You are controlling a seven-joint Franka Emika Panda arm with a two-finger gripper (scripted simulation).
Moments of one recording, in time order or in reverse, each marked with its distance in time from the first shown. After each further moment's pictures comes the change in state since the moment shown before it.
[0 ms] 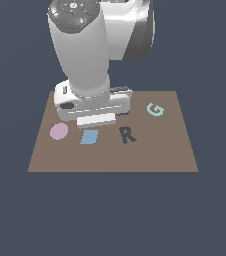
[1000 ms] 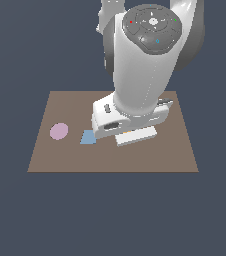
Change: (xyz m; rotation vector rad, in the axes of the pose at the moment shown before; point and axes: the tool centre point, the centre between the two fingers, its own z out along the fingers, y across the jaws) arm 0.063 -0.087 -0.004 0.000 0.001 -0.102
